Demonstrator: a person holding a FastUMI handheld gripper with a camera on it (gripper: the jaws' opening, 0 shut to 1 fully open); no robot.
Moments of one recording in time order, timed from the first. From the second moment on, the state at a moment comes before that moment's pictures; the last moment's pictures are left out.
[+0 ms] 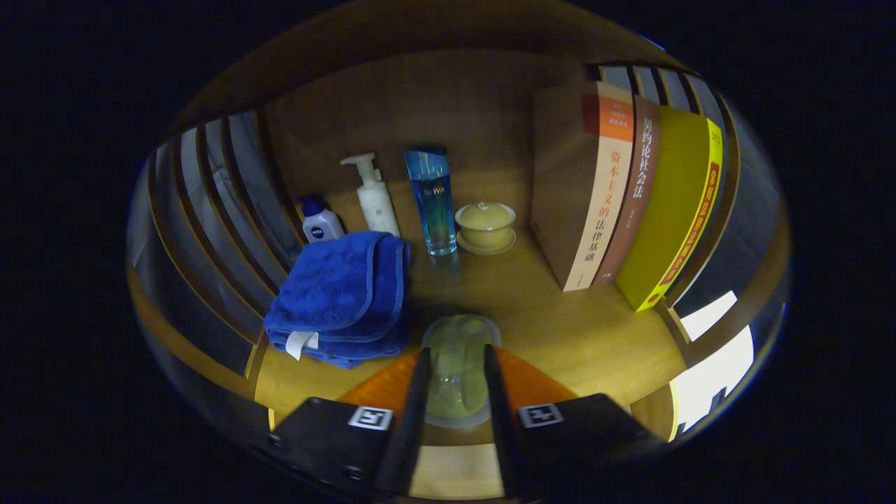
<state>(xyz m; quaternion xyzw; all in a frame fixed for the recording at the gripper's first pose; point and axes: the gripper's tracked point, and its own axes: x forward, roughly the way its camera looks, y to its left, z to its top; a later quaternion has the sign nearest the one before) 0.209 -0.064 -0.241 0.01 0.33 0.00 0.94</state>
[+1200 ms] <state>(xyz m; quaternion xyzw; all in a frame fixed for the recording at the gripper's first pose) 0.076 -0.063 -0.028 -0.04 0.08 0.04 1.00</state>
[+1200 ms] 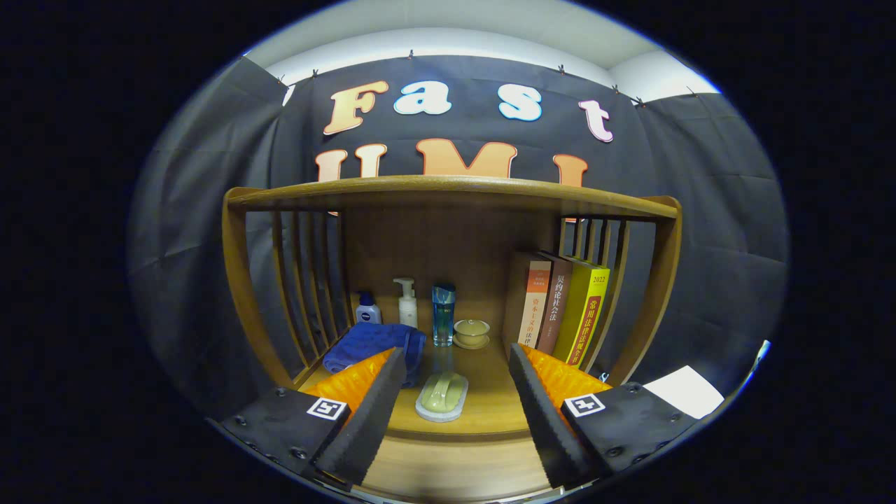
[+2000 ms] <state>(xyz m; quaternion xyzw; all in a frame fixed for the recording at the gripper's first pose) -0.100 -0.085 -0.225 -0.02 0.15 0.03 0.99</state>
